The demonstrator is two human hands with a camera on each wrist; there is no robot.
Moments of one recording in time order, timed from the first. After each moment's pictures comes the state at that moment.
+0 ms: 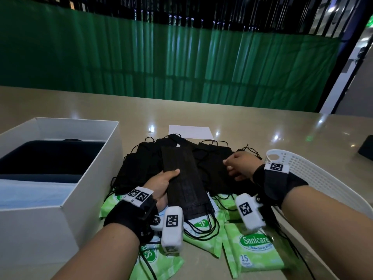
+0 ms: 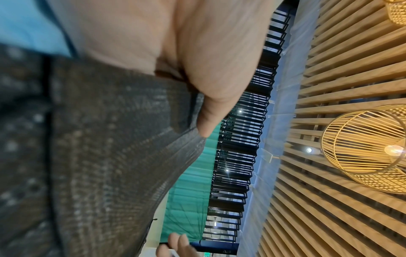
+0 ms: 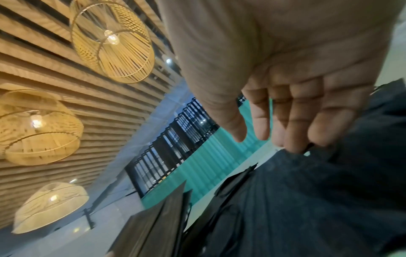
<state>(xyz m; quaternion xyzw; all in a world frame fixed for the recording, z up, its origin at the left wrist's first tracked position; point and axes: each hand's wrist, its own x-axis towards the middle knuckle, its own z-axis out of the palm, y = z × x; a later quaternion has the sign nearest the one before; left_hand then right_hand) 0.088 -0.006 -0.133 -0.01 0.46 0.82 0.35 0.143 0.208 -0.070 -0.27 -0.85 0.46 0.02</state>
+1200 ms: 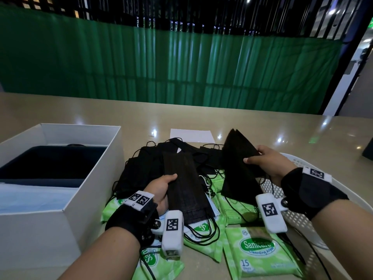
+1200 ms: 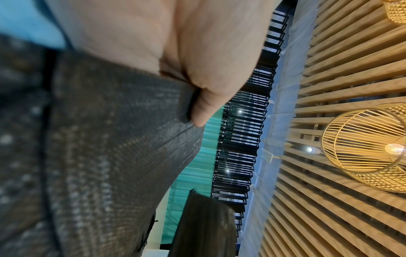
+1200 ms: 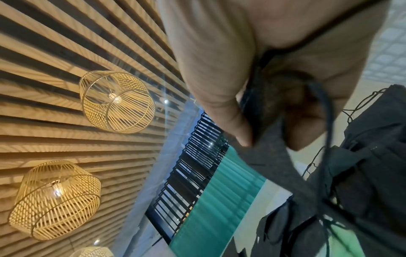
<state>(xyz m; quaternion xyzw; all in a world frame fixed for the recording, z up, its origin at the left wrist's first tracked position) 0.092 -0.009 -0.121 -0.07 0.46 0.80 0.37 0.174 0.238 -0.046 -0.23 -0.77 0.58 0.12</state>
